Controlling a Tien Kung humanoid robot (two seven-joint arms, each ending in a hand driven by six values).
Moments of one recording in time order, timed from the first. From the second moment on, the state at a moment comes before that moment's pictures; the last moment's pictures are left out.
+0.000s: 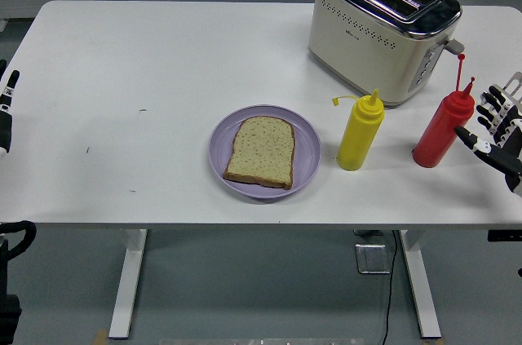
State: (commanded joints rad) left arm -0.07 0.02 -1.85 -1.45 0.62 0.01 -0.05; right arm 0.07 -0.31 1.36 1.28 -1.09 -0.07 0.31
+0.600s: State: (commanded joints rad) left arm -0.07 0.02 -1.85 -1.45 0.62 0.01 -0.05; right arm 0.12 -0.27 1.26 1.25 -1.05 -0.16 0.33
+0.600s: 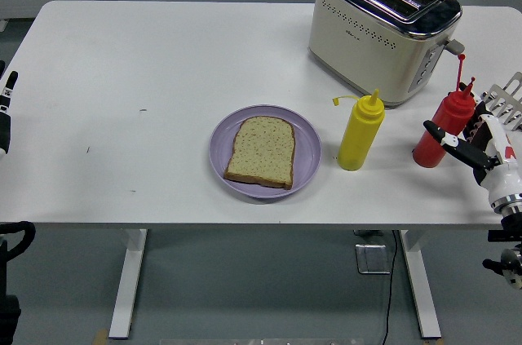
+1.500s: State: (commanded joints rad) left arm -0.08 0.02 -1.86 -1.45 0.62 0.01 -0.05; right arm 0.20 -0.23 1.19 1.18 -0.95 -0.29 0.36
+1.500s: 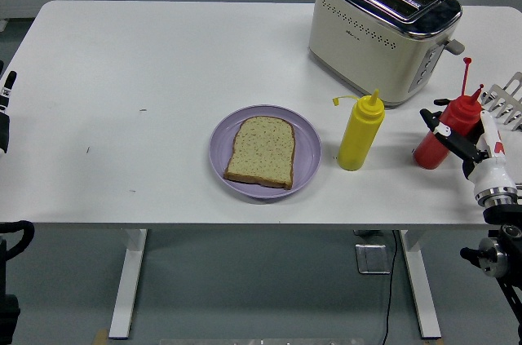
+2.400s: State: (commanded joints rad) left arm -0.07 0.01 -1.85 -1.45 0.62 0.01 -0.05; right arm 0.25 -0.22 1.17 1.14 -0.88 -0.35 0.38
